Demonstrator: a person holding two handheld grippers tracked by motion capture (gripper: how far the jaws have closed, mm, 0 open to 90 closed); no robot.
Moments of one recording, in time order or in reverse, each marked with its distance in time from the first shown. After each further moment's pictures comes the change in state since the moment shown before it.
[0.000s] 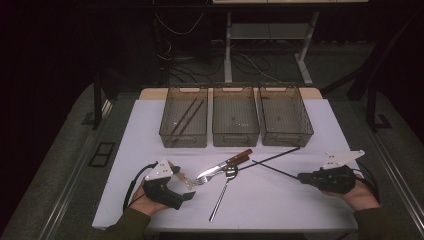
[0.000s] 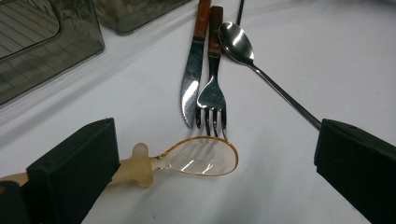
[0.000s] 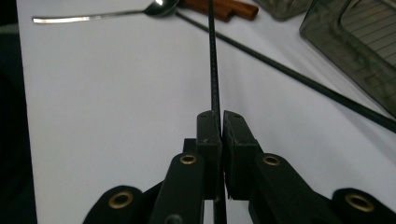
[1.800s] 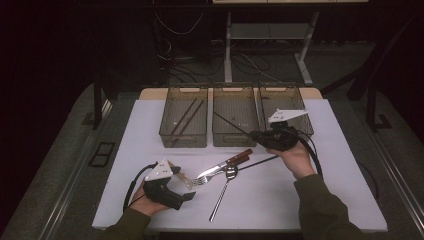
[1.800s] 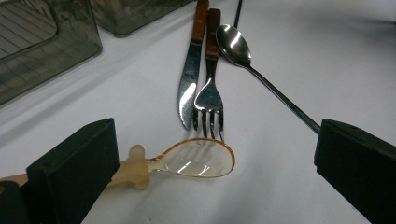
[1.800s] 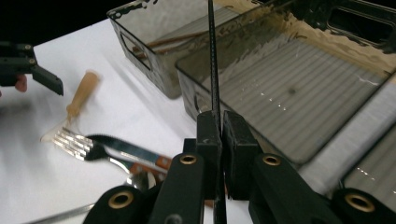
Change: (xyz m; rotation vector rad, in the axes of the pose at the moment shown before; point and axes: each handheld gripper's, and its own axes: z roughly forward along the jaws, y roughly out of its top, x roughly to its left) left arm -0.001 0.000 0.000 -0.019 0.002 -0.014; right arm 0.002 0.147 0.084 -0.135 -0.120 0.142
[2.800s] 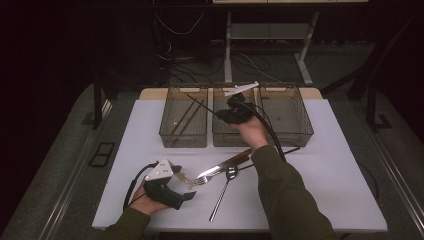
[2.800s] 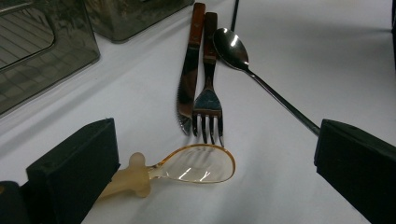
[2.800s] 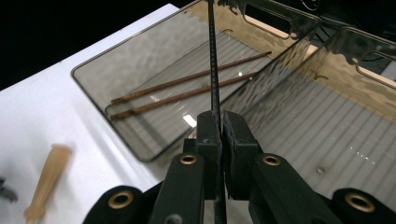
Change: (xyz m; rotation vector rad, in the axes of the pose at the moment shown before) left arm 0.001 0.002 0.002 -0.004 -0.018 0.032; right arm 0.012 0.085 0.097 0.060 -0.052 0.042
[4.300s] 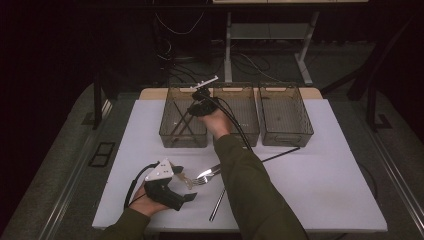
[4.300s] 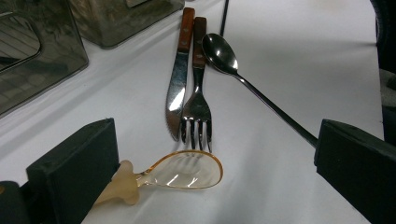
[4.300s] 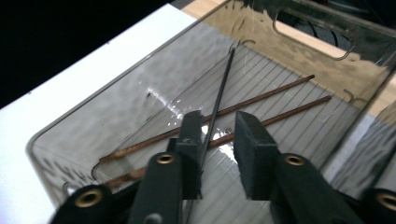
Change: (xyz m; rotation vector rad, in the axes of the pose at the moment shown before) left arm -0.002 0.002 -0.001 -0.006 -0.029 0.015; right arm 0.027 0.043 0.089 0.056 -0.014 0.032
